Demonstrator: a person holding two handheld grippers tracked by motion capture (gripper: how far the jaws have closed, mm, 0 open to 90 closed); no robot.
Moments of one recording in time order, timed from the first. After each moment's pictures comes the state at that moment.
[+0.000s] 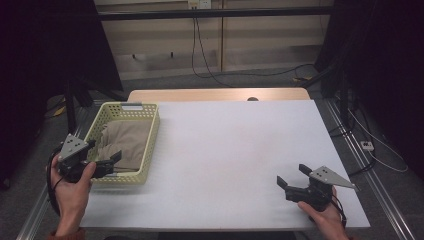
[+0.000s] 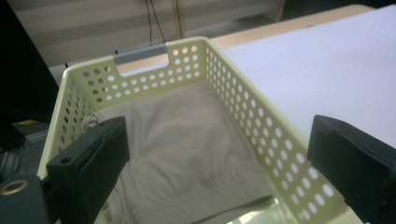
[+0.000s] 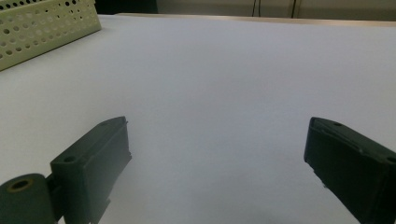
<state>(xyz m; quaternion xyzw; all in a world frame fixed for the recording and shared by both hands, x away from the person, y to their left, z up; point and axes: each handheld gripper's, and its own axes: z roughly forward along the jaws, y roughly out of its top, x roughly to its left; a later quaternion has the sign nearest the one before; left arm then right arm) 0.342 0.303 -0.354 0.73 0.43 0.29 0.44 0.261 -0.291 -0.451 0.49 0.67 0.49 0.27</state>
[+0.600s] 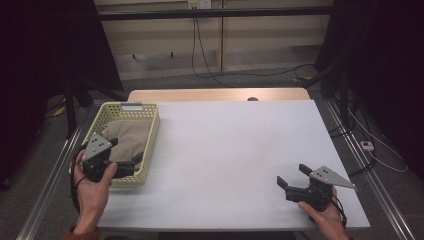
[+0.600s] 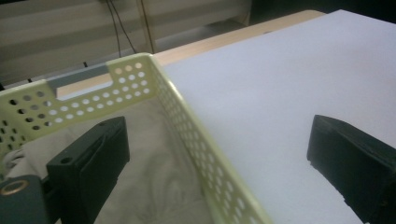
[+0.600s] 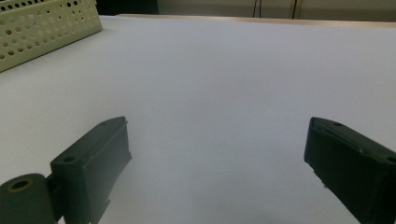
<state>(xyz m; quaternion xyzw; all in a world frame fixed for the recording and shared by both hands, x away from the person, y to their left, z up) 0.342 0.249 -0.357 0.76 0.38 0.26 0.45 0.261 -0.292 -0.451 0.49 0.67 0.49 0.27</state>
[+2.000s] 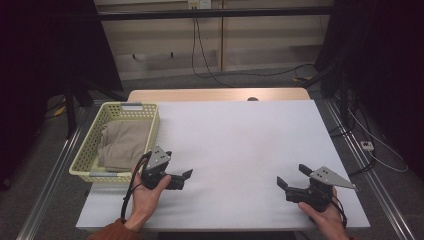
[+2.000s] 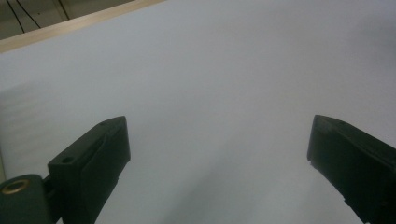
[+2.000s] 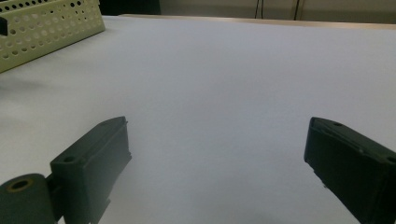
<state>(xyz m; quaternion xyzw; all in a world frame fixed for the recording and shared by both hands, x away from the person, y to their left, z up) 0.345 0.149 -0.423 0.81 0.32 0.18 0.46 0.260 -0.292 -0.450 0.48 0.67 0.49 0.26</state>
